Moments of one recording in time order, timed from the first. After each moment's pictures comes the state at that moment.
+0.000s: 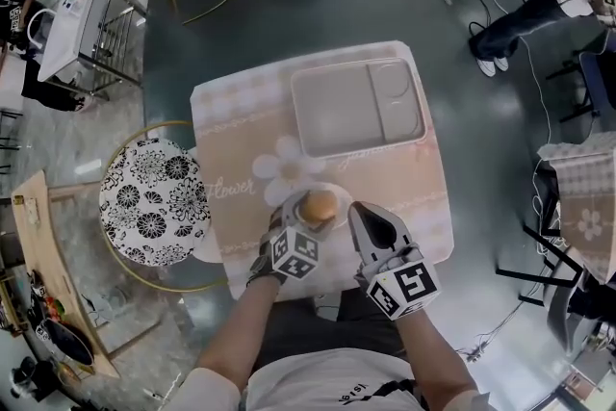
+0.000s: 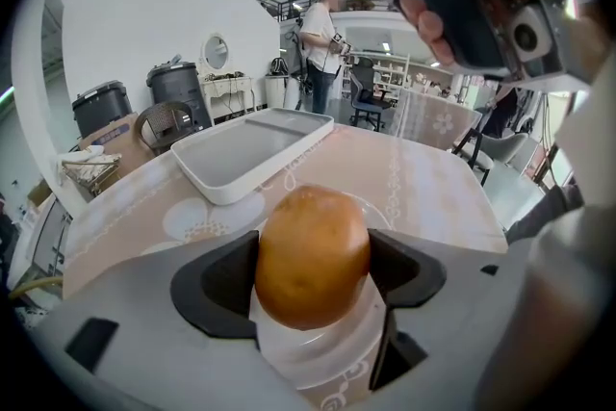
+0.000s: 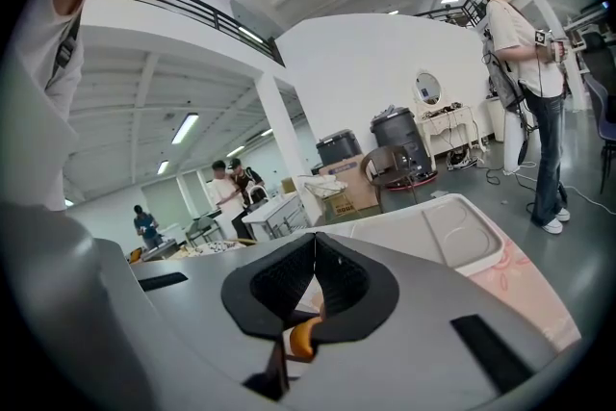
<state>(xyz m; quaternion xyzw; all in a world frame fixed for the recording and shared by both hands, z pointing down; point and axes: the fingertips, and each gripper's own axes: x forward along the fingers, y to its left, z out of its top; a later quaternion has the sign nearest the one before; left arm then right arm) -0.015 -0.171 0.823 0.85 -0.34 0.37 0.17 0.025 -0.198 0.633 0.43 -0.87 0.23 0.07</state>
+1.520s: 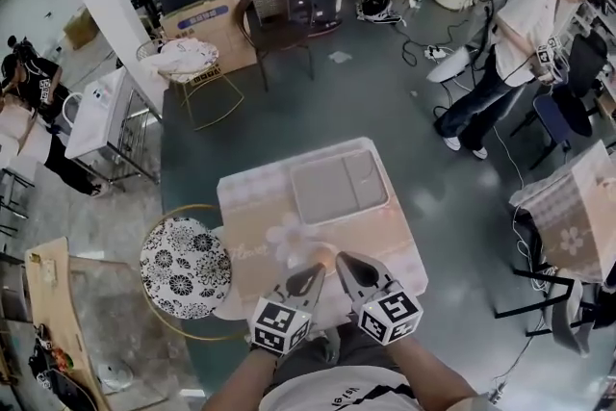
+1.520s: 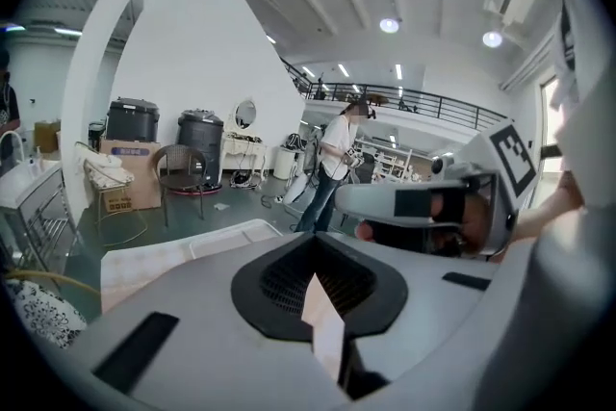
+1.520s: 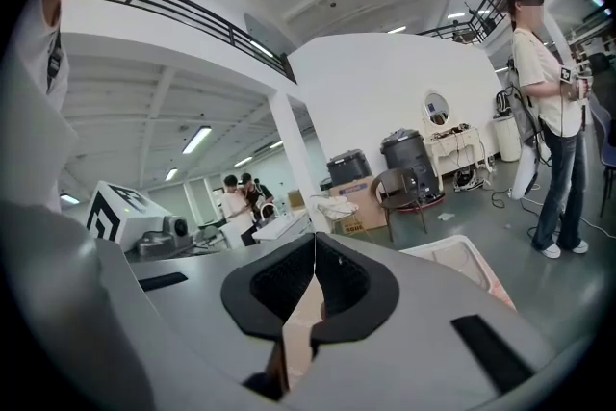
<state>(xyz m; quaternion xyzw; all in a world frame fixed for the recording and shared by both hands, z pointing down) -0.021 -0.137 0.527 0.89 -0.38 0.12 0.21 0.014 -0.158 0.497 0.43 -0.88 0.20 0.04</state>
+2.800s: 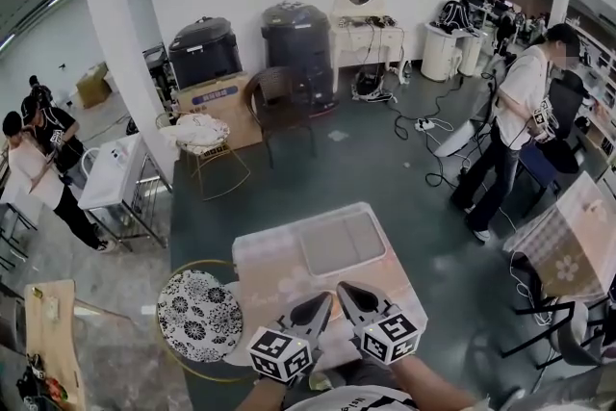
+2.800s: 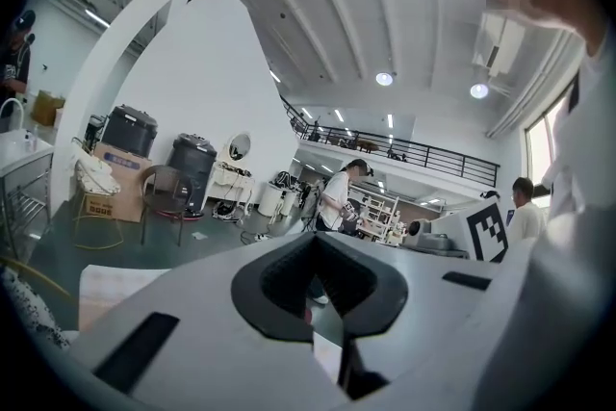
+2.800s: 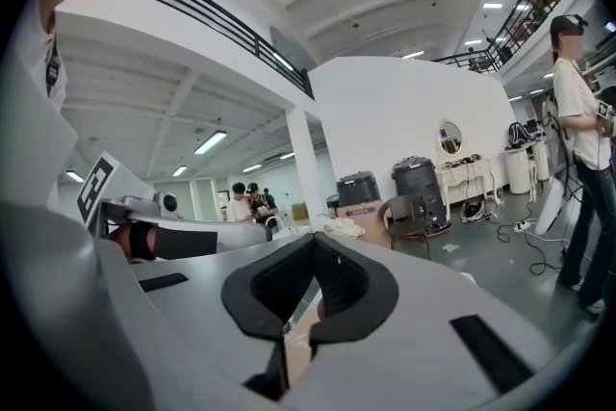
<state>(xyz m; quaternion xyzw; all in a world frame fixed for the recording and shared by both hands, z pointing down) -0.035 -0.112 0.399 0.91 -0.37 -0.03 0.21 -0.006 -0.136 0.414 0.43 -0.89 0.13 0.02</state>
